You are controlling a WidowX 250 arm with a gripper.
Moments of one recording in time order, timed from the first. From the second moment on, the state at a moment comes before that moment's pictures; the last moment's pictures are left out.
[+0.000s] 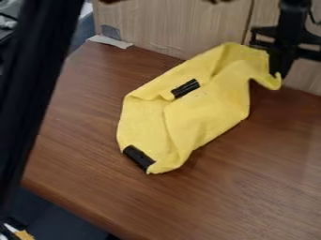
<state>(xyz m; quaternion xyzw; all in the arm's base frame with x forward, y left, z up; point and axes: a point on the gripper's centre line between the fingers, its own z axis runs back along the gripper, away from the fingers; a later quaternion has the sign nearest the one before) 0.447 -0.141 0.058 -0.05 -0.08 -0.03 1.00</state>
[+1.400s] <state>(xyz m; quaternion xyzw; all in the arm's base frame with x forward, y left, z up) 0.439 -0.138 0.051 -0.04 -0.08 -0.05 1.00</state>
